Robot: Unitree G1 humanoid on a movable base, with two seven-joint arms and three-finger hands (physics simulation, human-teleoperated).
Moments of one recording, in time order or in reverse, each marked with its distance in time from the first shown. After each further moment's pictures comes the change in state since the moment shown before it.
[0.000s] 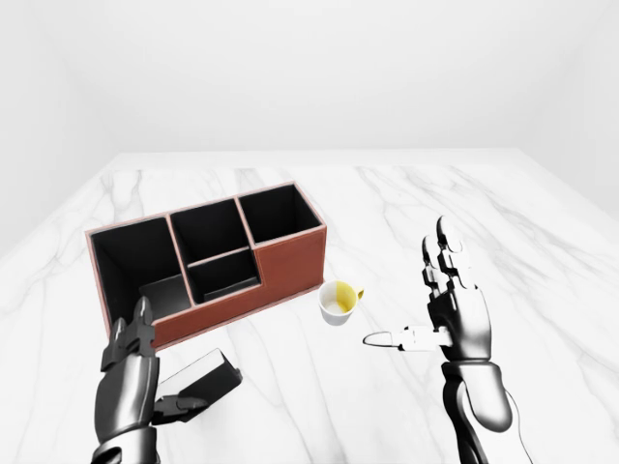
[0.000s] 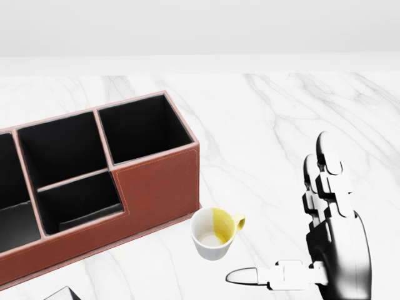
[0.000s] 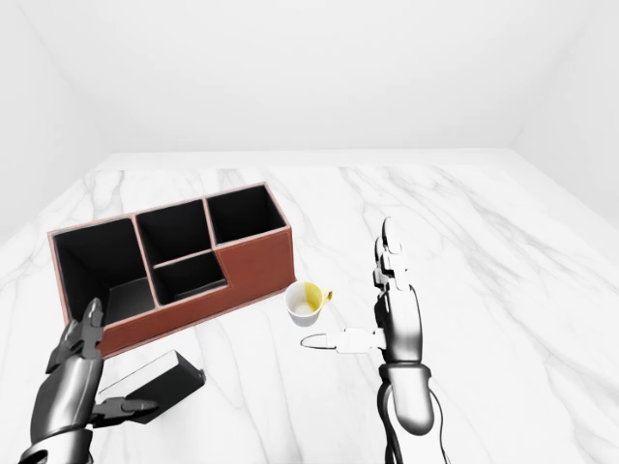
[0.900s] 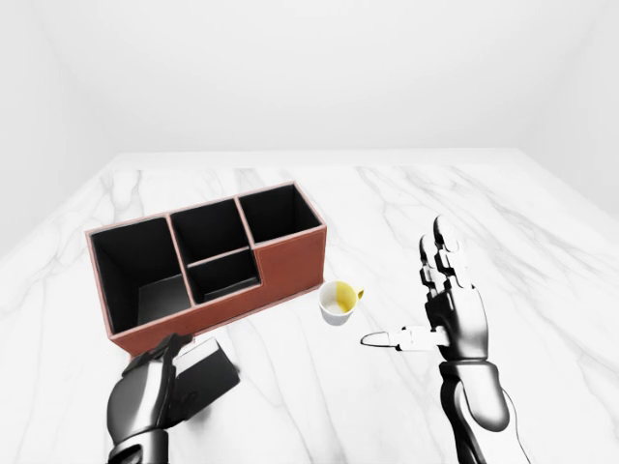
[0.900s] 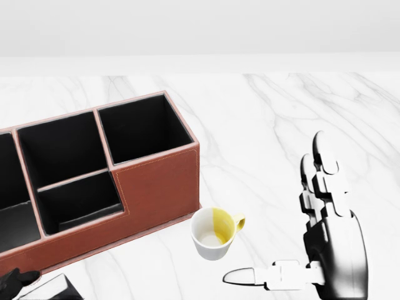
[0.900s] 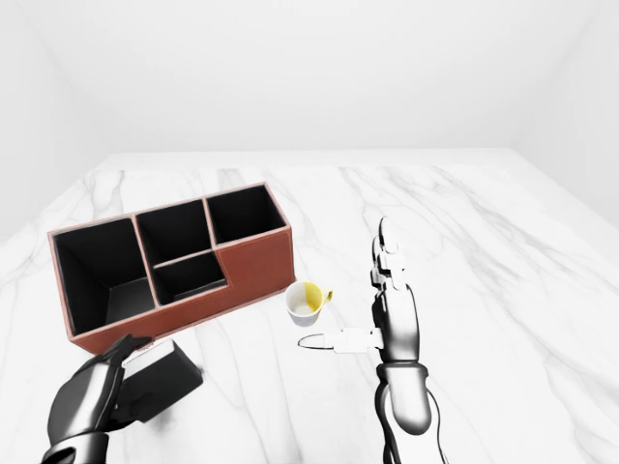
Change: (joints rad) left arm 0.010 0.071 -0.064 0.153 0.193 0.000 0.109; right arm -0.003 -0.003 0.016 0.001 -0.007 0.000 -0.007
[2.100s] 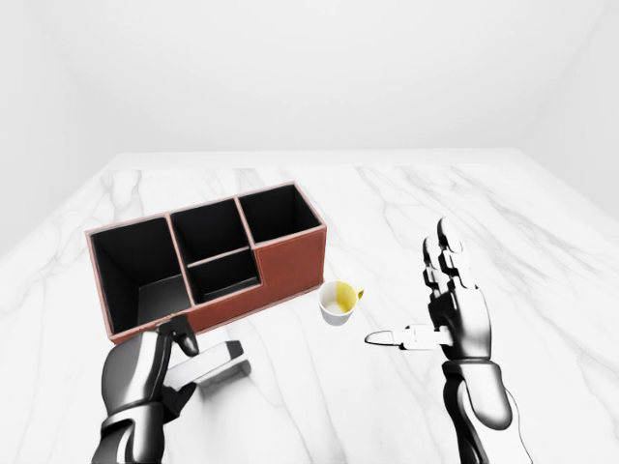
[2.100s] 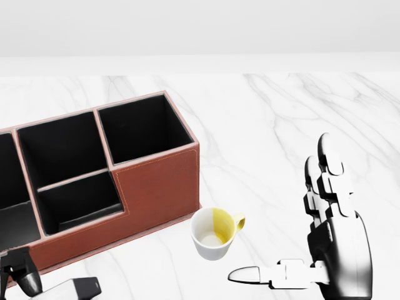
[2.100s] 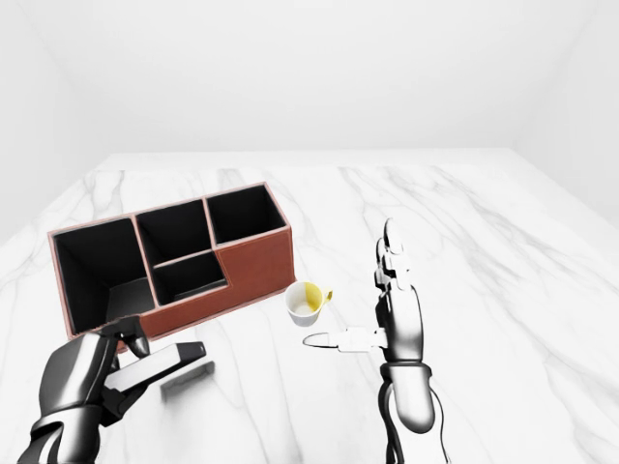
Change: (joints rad) left arm -0.084 0.033 -0.008 -0.118 -0.053 0.000 -0.059; right arm -0.001 0.006 -0.031 0.014 0.019 0.000 0.012
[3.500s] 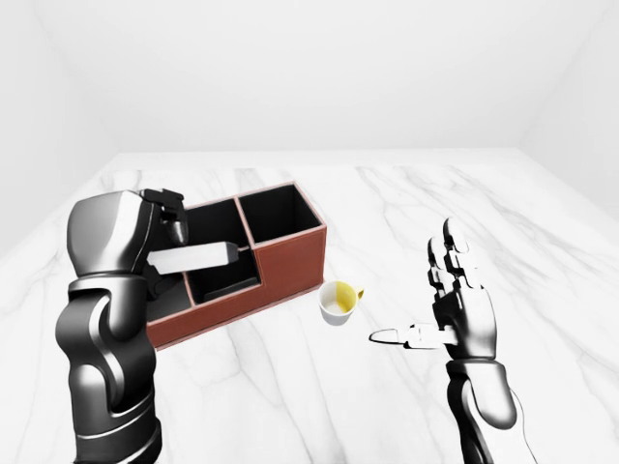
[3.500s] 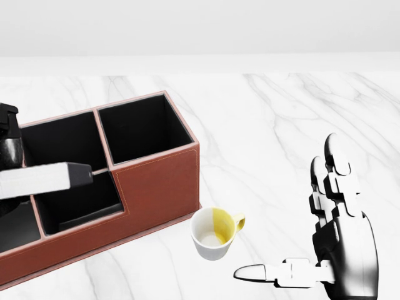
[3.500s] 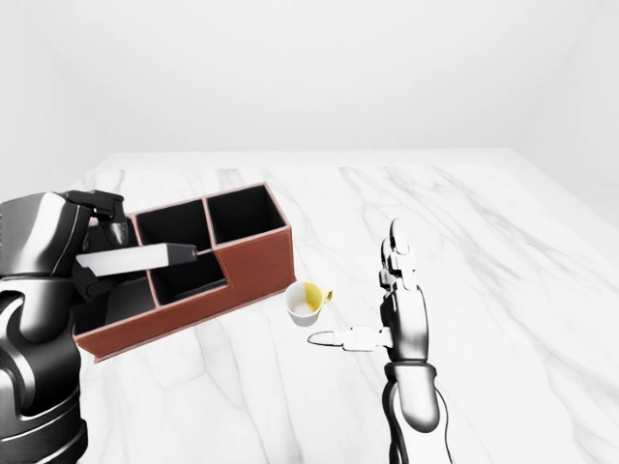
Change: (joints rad) left arm -0.622 0.257 -0.035 -0.119 0.040 0.175 -0.270; right arm -0.002 0.008 -0.033 0.005 0.014 0.000 0.012
